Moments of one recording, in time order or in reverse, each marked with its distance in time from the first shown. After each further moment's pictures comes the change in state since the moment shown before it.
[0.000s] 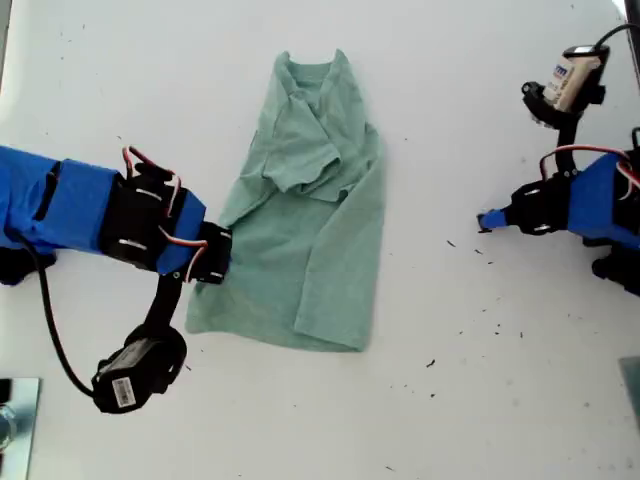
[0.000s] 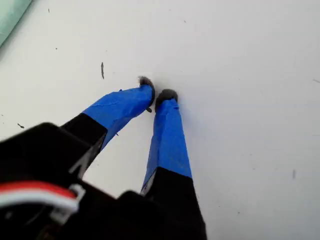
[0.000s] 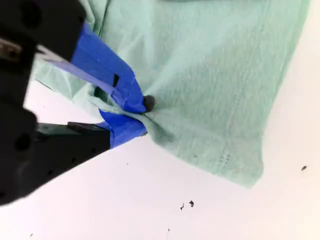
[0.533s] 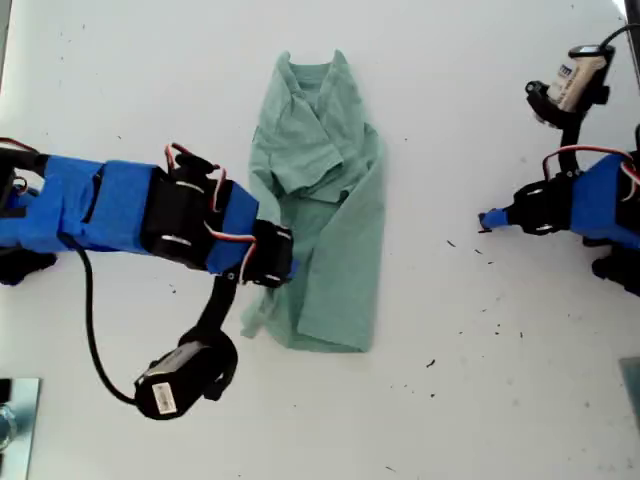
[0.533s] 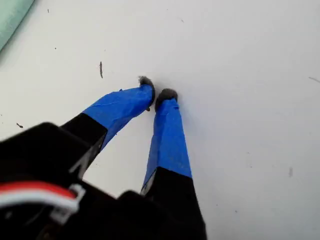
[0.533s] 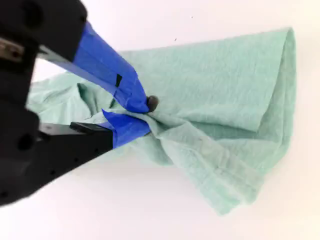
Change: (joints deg) arm 0 -1.0 -20.5 -34.5 -2.5 6.5; arm 1 0.0 4.5 0.8 2.6 0.0
